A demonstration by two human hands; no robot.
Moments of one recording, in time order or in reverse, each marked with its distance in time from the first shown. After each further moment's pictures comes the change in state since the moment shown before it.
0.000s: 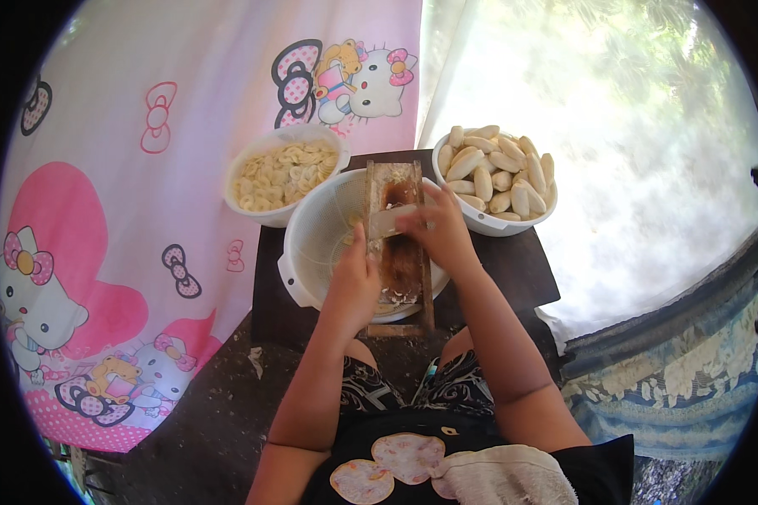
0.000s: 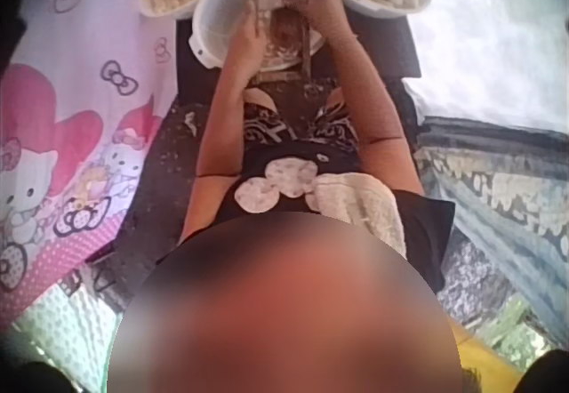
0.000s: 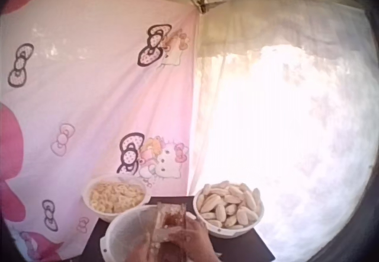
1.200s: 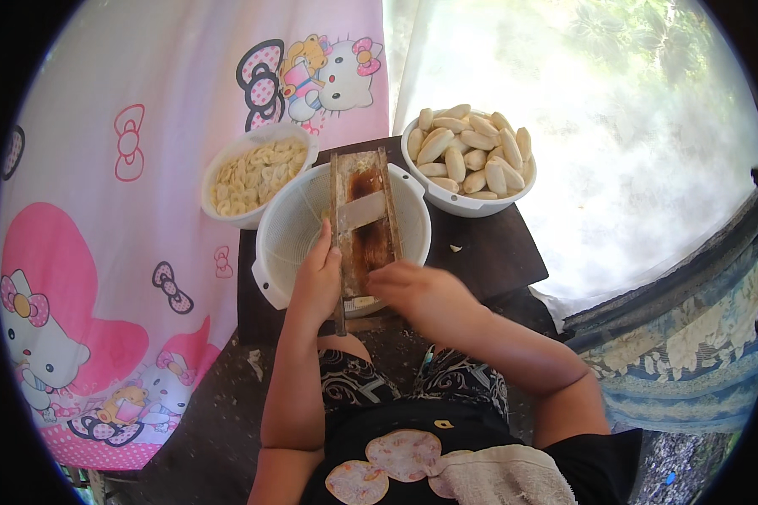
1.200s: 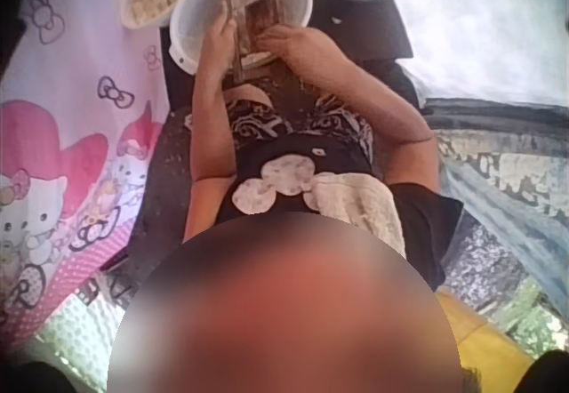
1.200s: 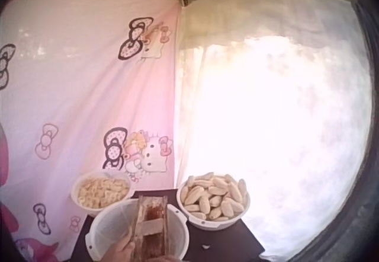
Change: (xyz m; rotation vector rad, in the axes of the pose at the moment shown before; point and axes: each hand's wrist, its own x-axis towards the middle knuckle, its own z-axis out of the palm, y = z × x) left_hand 0.008 -0.023 -0.006 -0.135 -0.041 -0.037; right_hand -0.074 -0.069 -0.059 -0.172 -0.297 -0.479
